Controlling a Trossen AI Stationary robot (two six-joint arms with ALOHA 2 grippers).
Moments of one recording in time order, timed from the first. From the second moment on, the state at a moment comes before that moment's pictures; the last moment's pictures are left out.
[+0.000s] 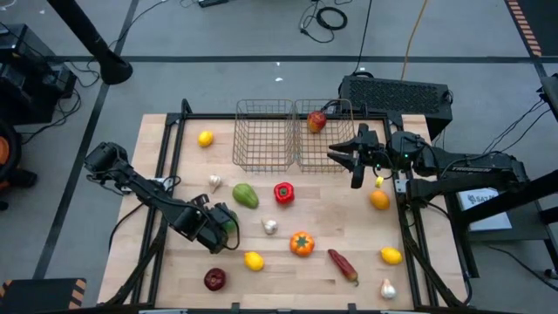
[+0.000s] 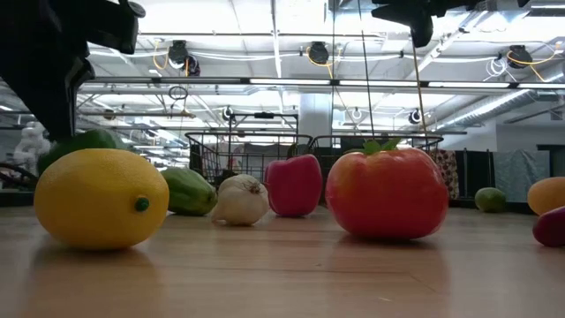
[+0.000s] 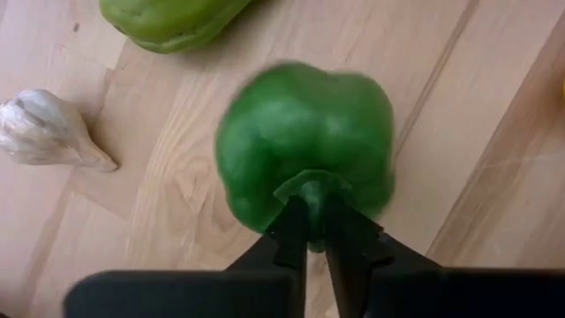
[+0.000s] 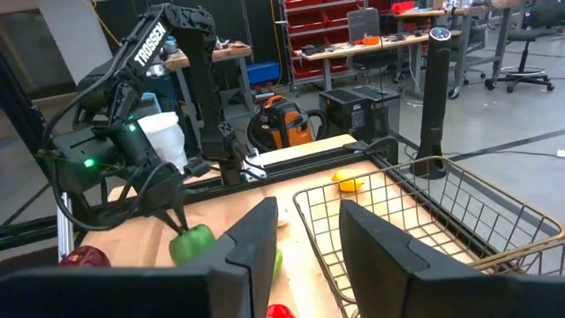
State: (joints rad) left arm -0.56 1.48 0.98 -0.99 -0.26 -0.99; right arm -0.10 0.83 0.75 -0.01 0.10 0.20
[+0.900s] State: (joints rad) left arm -0.60 1.48 0.84 -0.71 -0.25 -1.12; right arm -0.10 0.86 0.75 -0.01 0.09 0.20
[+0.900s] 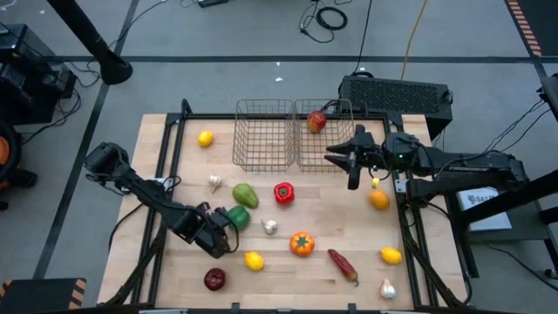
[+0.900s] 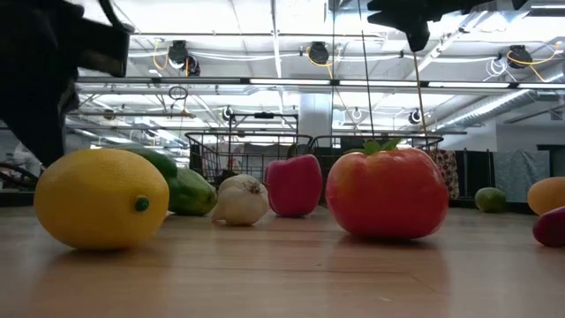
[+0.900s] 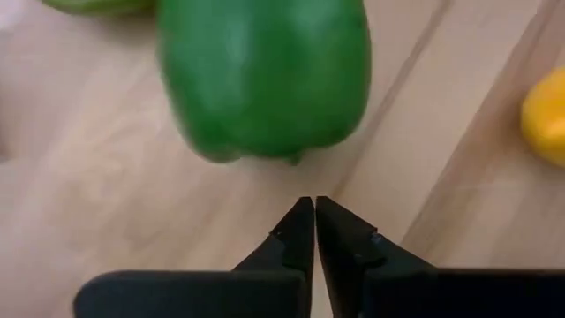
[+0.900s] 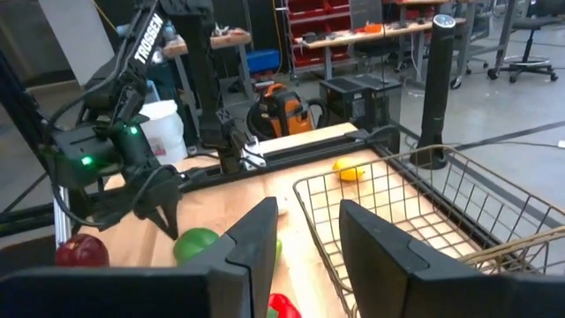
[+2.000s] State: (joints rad) left arm -0.69 1.48 0.64 -0.43 -0.56 -1.28; right arm -0.10 0.87 0.75 0.00 0.08 0.20
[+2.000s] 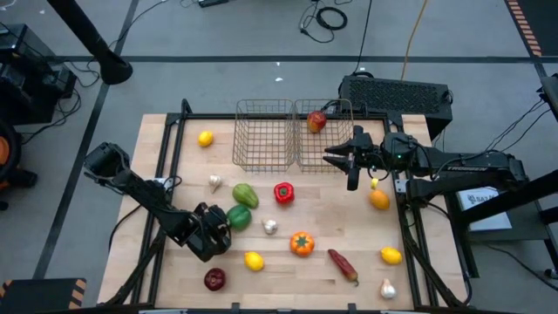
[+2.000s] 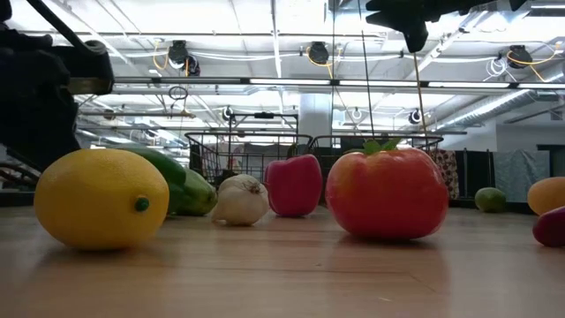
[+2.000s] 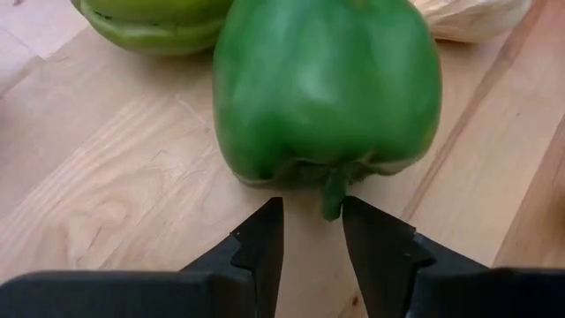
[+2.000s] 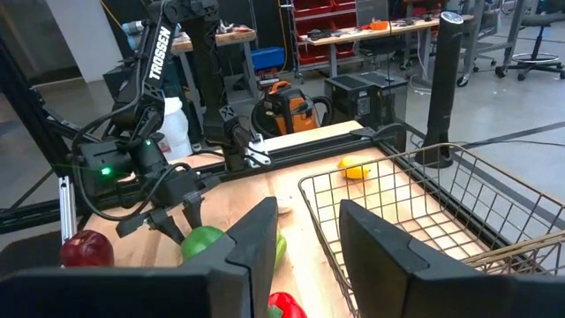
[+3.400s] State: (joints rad) left arm -0.69 1.60 0.64 -0.42 -0.61 -1.15; right arm -0.10 0.87 0.75 0.01 0.08 0.19
